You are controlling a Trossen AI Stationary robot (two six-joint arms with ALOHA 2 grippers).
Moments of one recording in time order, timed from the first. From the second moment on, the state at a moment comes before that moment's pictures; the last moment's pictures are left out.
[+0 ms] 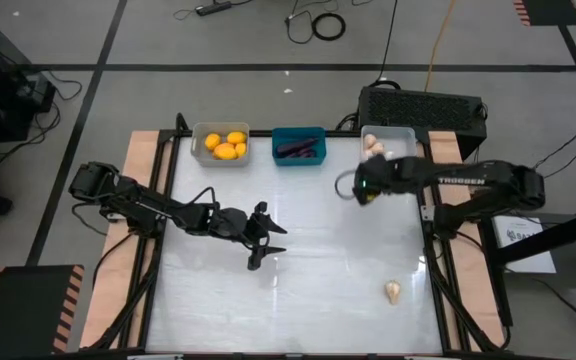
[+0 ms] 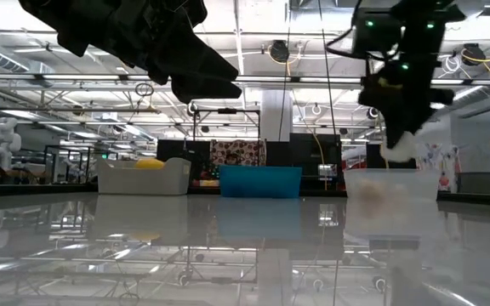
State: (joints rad) left arm -0.18 1.50 0.70 0.41 -0.06 -0.09; right arm -0.21 1.26 0.88 -1.03 0.40 0.84
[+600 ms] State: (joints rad) left arm -0.18 1.50 0.70 0.40 -0.06 -0.04; right arm -0.78 1.30 0.95 -0.79 0.52 0.48
